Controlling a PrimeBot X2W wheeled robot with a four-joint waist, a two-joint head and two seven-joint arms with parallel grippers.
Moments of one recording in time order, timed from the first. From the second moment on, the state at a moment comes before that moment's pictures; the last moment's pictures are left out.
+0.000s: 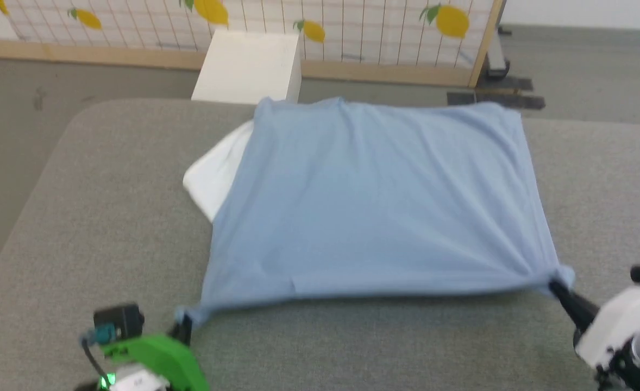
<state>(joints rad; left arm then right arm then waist) -0.02 0.31 -0.29 0.17 -0.69 0.17 0.10 -0.05 -0.30 -0.07 0.17 0.72 0.13 0.48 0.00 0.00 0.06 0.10</state>
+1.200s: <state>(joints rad) 0.05 0.47 -0.27 -0.22 -0.78 0.25 0.42 0.08 -0.31 -0.18 -0.08 0.63 0.13 0.84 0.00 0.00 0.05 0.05</state>
